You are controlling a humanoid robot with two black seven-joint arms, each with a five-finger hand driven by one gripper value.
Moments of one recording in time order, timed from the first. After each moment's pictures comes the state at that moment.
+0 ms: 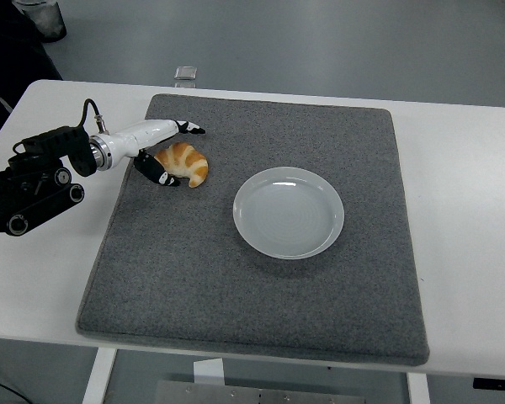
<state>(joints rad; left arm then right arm) -0.90 0.53 -0.31 -0.94 1.41 0.04 -0.21 0.03 0.00 -0.08 0.14 0.06 -0.08 -0.05</state>
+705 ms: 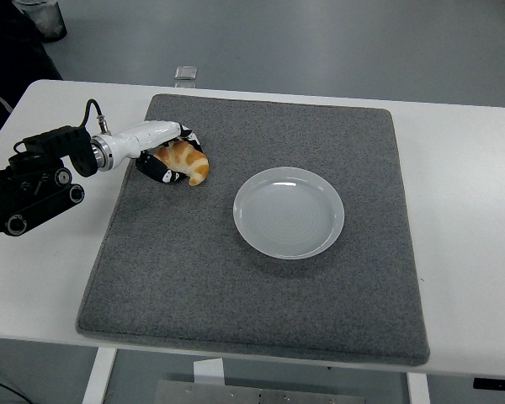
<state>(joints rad) -0.91 0.54 -0.30 -0.96 1.40 0.04 -0.22 0.03 0.00 -0.08 0.14 0.06 -0.08 -0.05</state>
